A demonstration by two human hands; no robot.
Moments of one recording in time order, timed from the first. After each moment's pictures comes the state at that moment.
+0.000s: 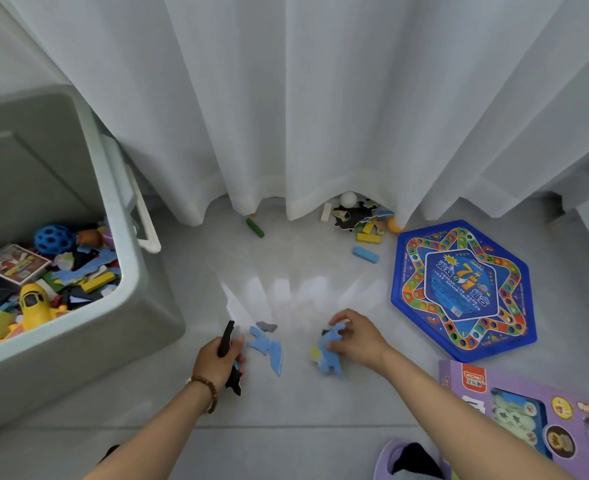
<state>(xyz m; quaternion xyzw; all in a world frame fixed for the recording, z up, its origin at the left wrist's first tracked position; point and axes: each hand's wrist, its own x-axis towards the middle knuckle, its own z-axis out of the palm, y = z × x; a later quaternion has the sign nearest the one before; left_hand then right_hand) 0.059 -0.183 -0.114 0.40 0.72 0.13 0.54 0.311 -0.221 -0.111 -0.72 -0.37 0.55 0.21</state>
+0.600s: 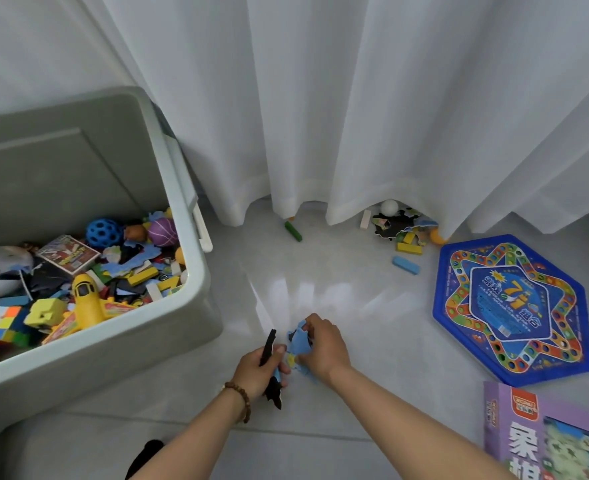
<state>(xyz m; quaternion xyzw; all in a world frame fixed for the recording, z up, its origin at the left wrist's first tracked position) 0.049 -0.186 -0.115 0.36 0.66 0.13 0.64 0.191 -0.185 -0.135 -0.74 -0.49 0.44 0.13</state>
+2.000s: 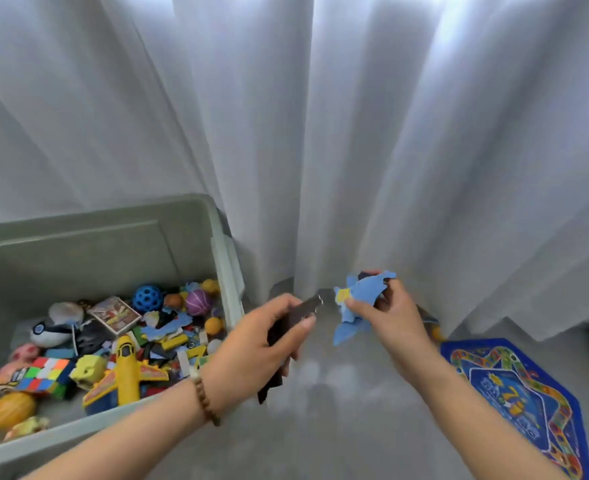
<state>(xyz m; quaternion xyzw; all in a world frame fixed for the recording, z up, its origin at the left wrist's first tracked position) 0.045 -0.119 0.144 0.68 0.45 0.27 0.51 0.246 -0.114 0.112 -0.59 -0.37 0.49 0.53</state>
